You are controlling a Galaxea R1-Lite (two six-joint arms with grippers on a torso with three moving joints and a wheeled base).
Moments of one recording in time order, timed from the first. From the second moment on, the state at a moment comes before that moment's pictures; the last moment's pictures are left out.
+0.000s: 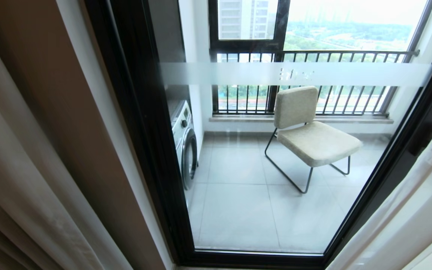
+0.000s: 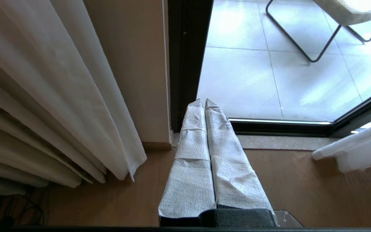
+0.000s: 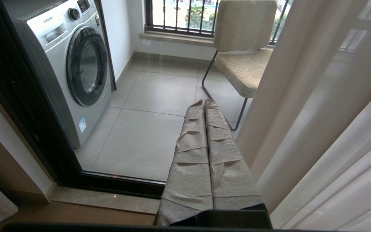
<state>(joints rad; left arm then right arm) -0.07 0.43 -0.01 -0.06 0.00 -0.08 0.00 0.00 0.00 0.00 0.03 -0.08</state>
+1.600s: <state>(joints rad) 0.01 0.00 0.00 -0.01 0.04 -0.07 0.00 0.00 0.00 0.00 0.03 -0.08</state>
